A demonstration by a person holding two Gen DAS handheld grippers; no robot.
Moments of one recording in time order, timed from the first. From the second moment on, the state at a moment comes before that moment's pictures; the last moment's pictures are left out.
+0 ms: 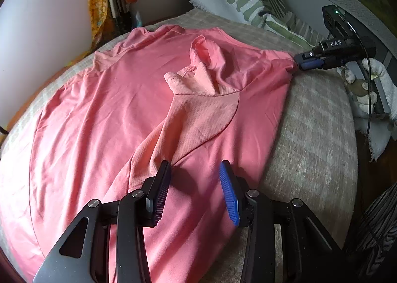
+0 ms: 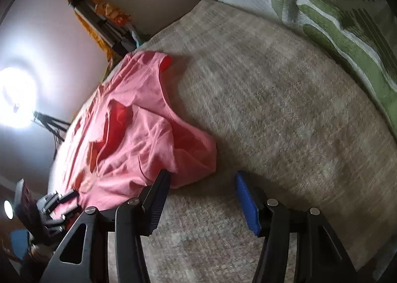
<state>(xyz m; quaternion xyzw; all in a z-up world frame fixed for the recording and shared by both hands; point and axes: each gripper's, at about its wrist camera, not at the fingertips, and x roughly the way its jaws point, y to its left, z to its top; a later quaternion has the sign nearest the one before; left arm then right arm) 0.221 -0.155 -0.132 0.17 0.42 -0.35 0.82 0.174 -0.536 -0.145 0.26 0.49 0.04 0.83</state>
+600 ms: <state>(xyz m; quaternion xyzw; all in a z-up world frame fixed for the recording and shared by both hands) 0.216 -0.141 -0.129 0.15 0.42 -0.35 0.82 0.189 -0.526 -0.138 0.17 0.51 -0.03 0.85</state>
